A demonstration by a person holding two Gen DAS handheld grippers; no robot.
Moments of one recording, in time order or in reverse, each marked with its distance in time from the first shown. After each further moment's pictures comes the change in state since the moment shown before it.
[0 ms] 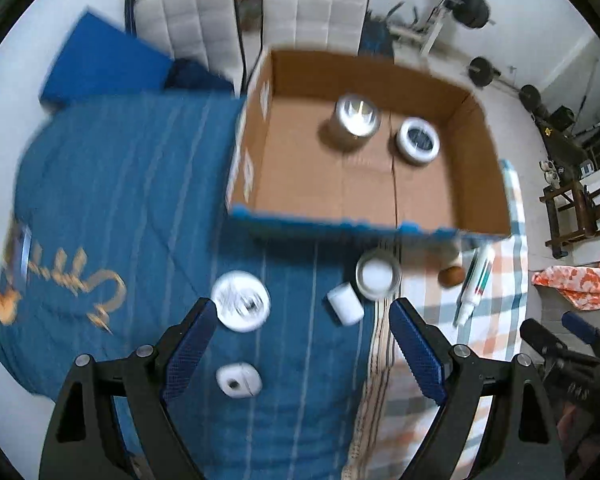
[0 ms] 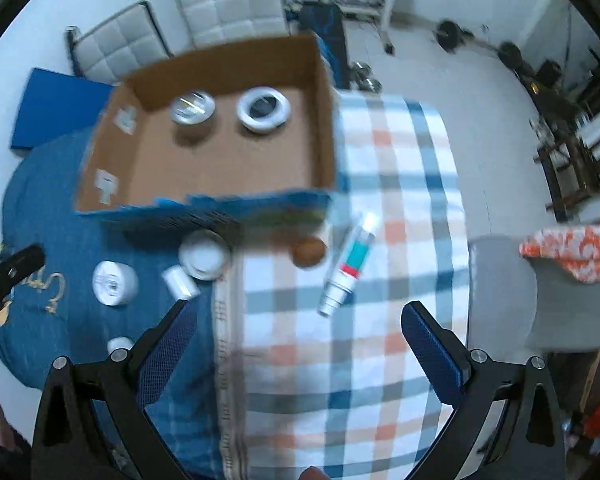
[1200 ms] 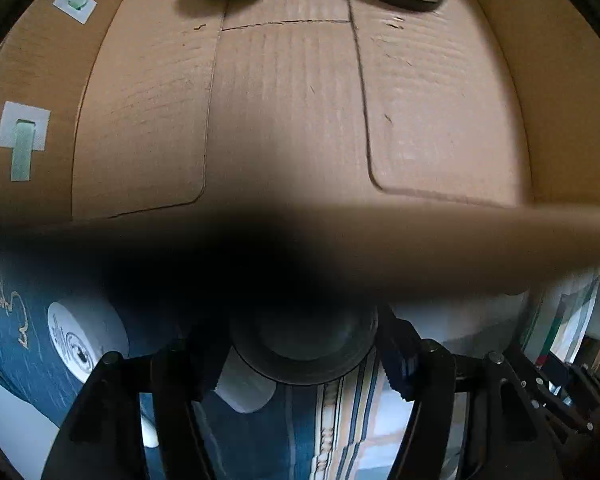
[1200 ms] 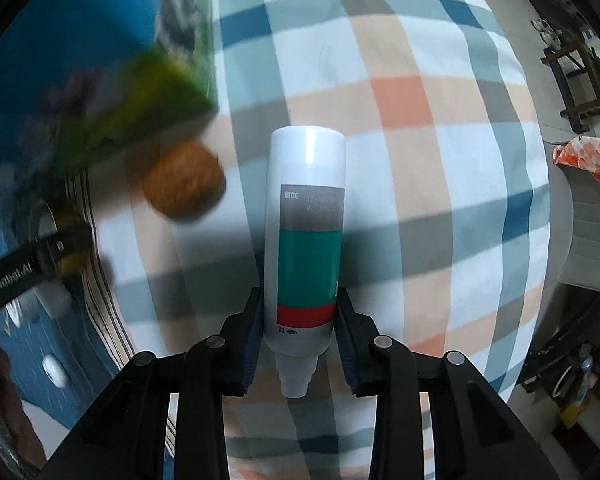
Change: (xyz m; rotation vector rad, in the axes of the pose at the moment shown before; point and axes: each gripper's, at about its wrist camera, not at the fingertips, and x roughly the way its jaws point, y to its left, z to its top) left arm 0.212 -0.113 0.010 0.111 0.309 0.081; right arm 0.196 -0.059 -0.023 0.130 0.324 0.017
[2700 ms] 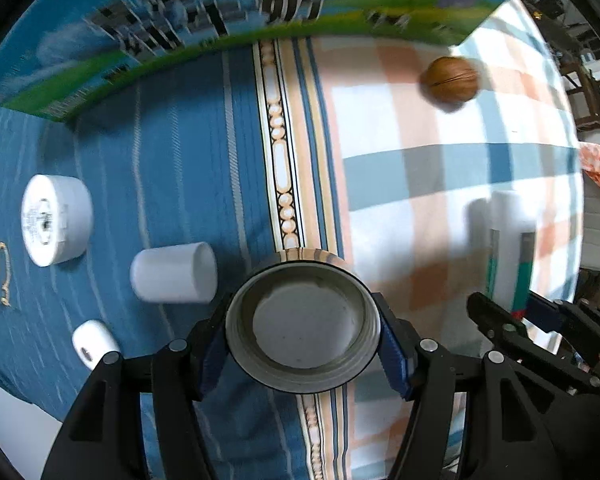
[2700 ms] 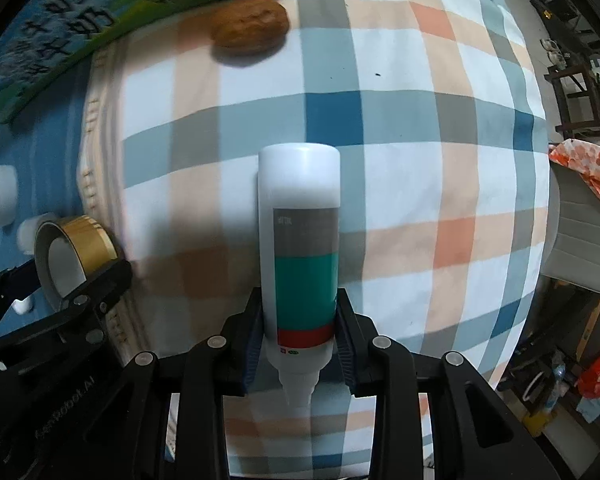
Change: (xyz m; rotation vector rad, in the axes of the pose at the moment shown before) left arm -0.013 -0.021 -0.126 0.122 0.023 -0.045; right arm -0.002 0.035 -0.081 -0.093 0.037 -0.071
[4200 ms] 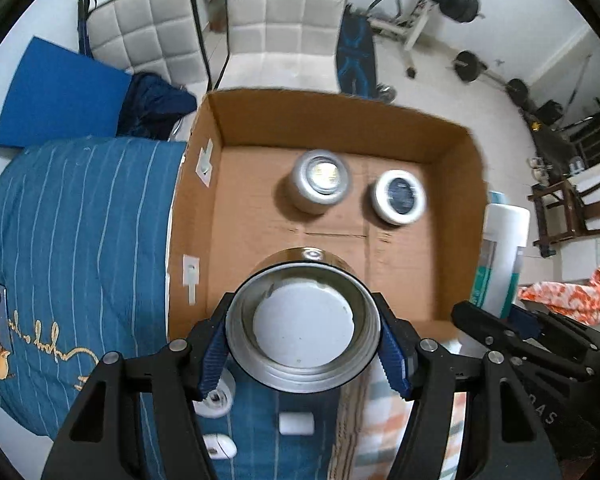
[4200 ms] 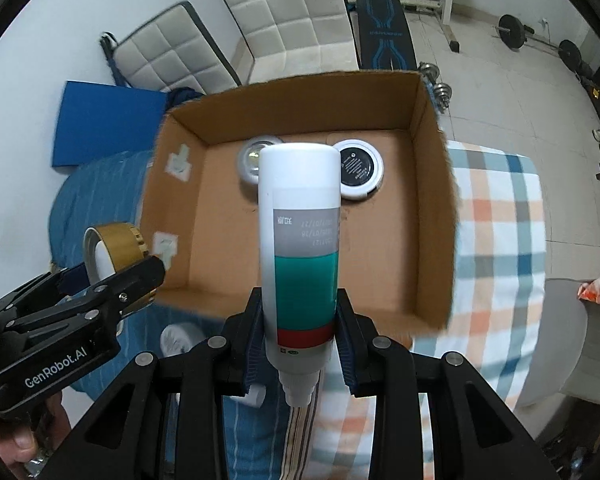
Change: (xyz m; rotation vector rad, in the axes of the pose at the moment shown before) left arm -0.185 0.123 0.139 -0.166 -0.301 -0.082; right arm -0.212 0.069 0.160 -0.121 -0.308 0.251
